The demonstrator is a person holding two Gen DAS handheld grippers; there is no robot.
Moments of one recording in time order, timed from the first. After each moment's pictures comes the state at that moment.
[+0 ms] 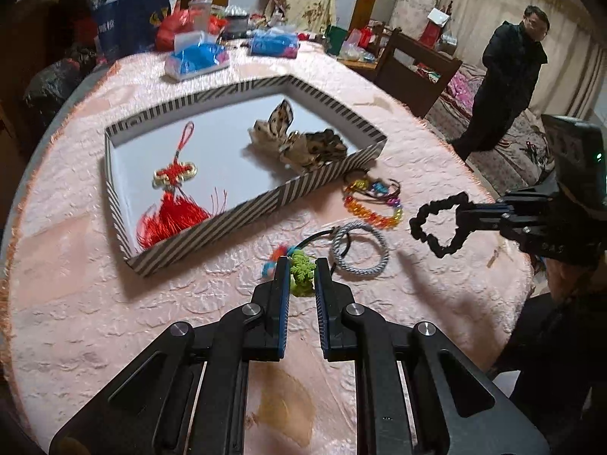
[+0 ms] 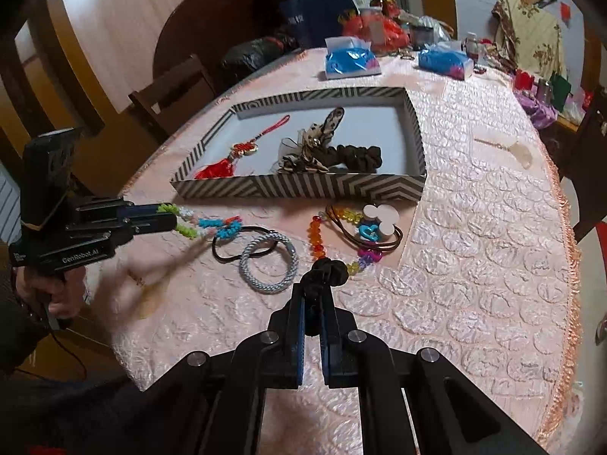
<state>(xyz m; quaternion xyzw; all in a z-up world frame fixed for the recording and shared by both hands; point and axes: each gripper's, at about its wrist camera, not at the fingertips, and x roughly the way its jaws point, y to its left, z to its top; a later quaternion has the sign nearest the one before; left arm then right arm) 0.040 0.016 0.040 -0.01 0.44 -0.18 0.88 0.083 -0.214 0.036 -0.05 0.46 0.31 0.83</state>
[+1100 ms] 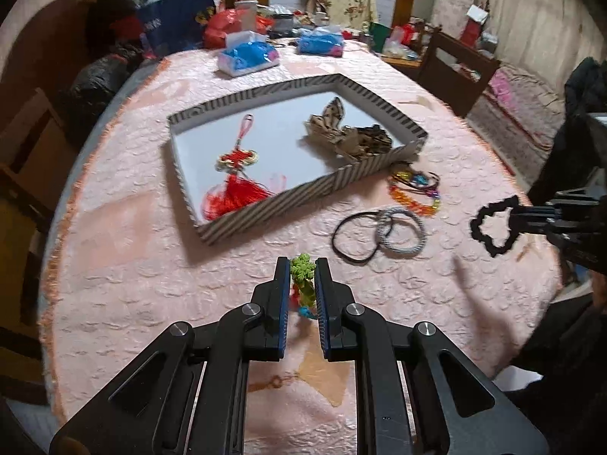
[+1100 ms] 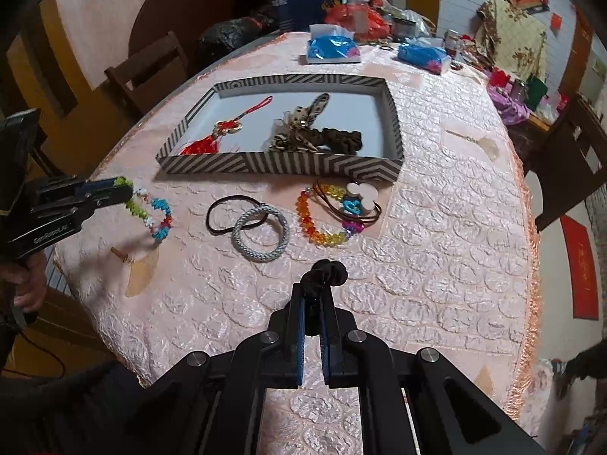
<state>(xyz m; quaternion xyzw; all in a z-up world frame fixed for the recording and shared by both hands) 0.017 0.035 0.049 0.02 0.45 -0.08 0.89 0.058 -0.196 0.054 -0.11 0.49 0.24 0.83</state>
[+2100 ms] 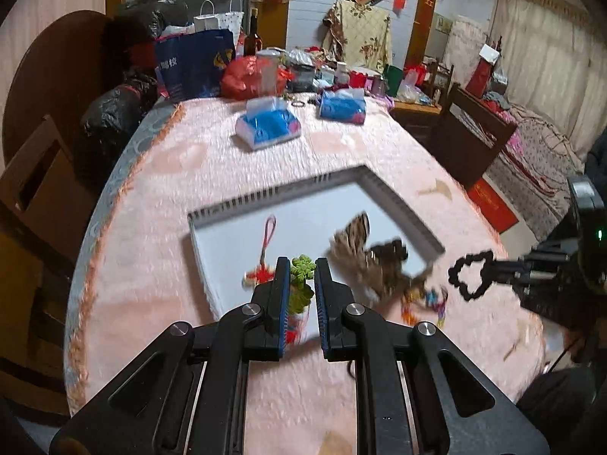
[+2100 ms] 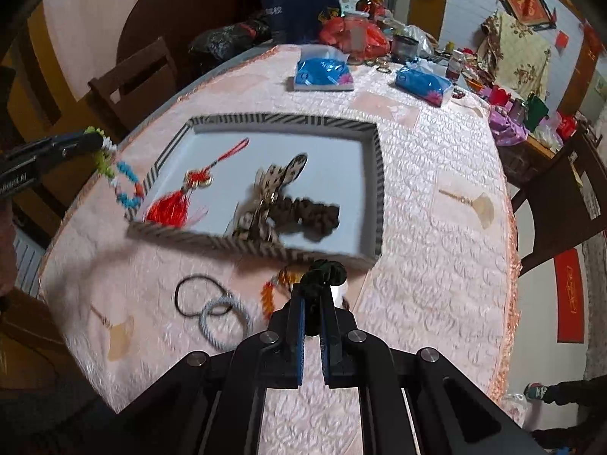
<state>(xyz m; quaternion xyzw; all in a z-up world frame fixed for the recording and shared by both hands) 0.116 0.060 0.133 -0.02 0.40 -0.07 0.91 0.156 -0.180 0.088 -0.12 0.48 0.23 0.84</state>
